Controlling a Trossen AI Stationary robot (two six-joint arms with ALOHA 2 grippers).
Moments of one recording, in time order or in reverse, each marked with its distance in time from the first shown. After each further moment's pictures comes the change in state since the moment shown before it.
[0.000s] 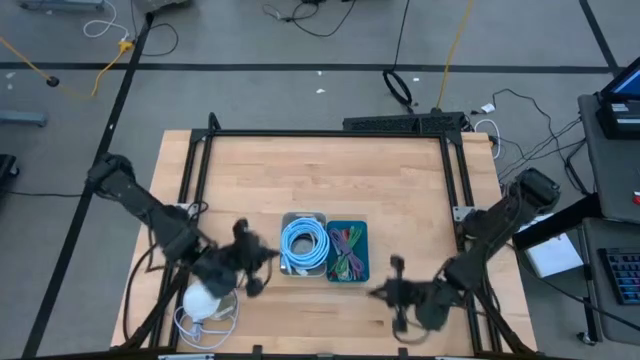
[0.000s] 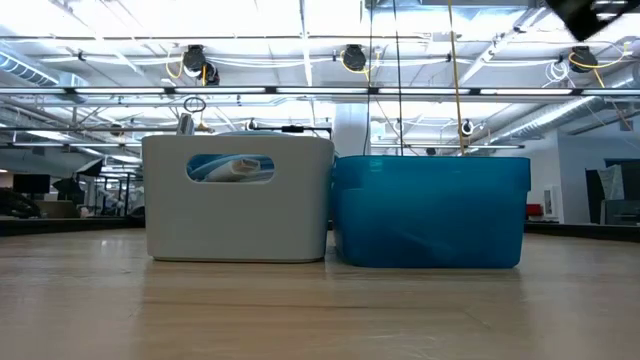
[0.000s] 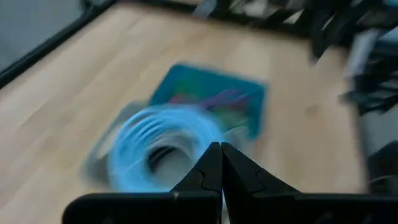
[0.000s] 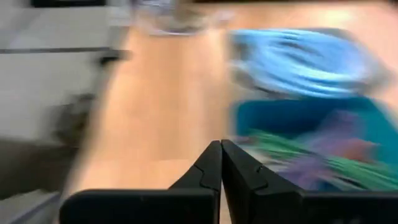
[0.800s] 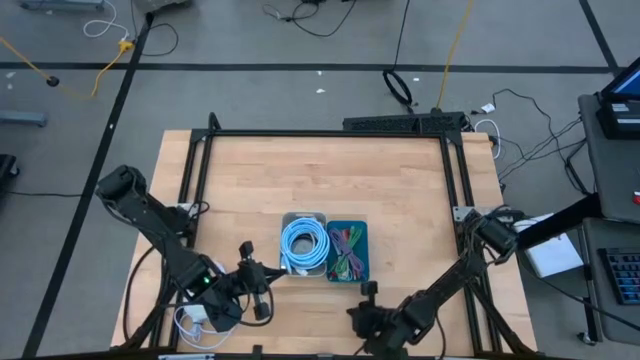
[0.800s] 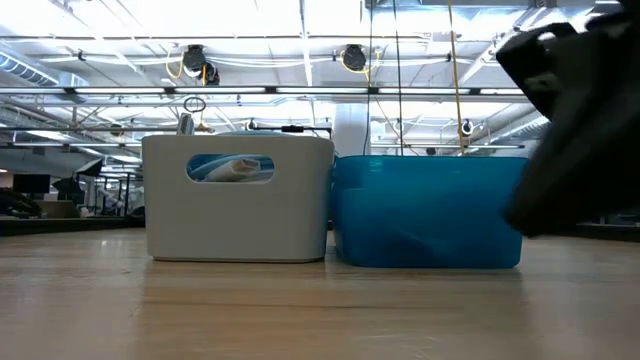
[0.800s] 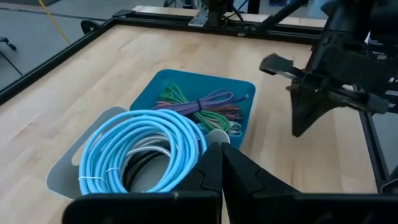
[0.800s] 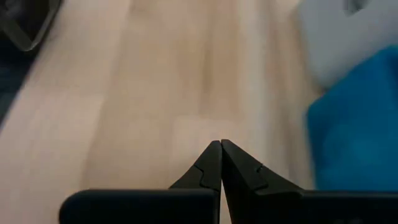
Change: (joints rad) left arm -0.127 0.188 -0.008 0.193 -0.191 0.007; right arm -0.017 0.530 0.343 -0.153 -0.030 -0.089
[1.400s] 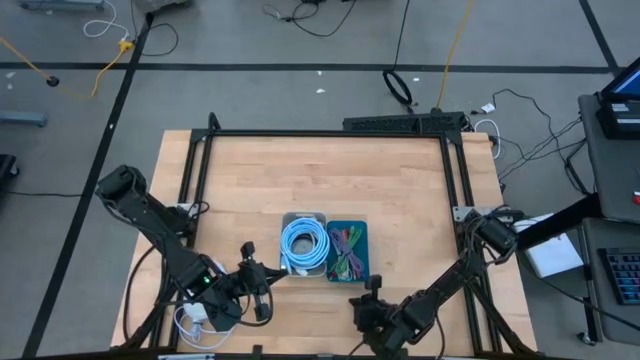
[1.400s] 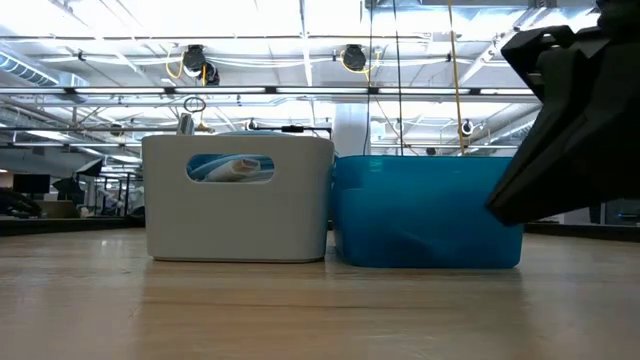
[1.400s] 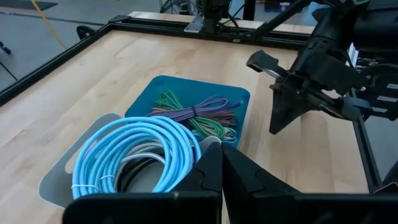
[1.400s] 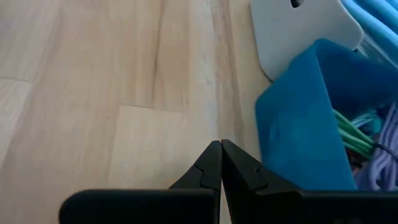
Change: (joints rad) left arm -0.001 0.000 0.000 0.046 0.001 0.034; right arm -0.003 0.000 0.003 -0.108 0.117 0.027
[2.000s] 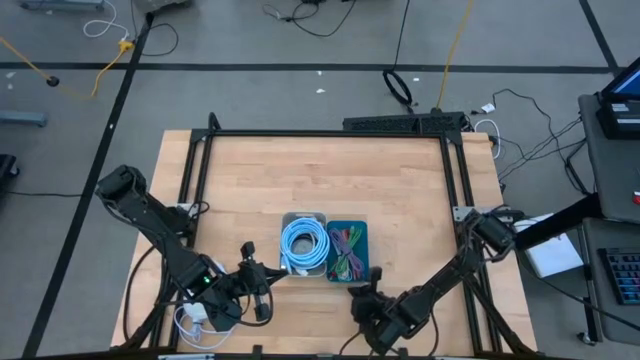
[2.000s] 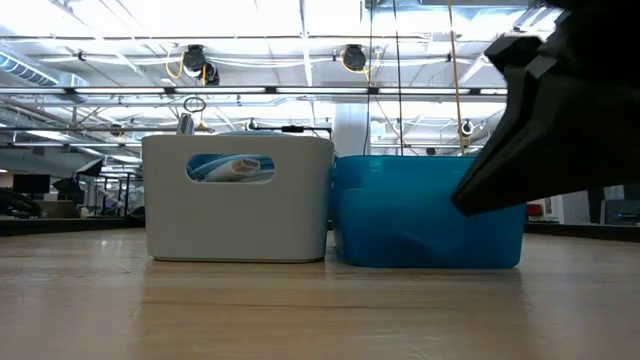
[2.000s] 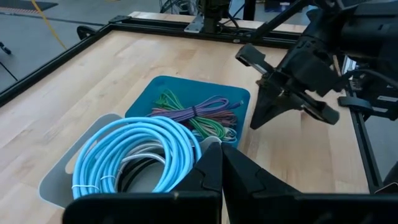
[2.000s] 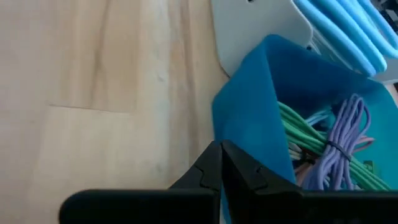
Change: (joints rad) left arm 0.000 0.000 0.000 0.000 0.000 0.002; right arm -0.040 0.000 -0.002 -0.069 0.085 -0.015
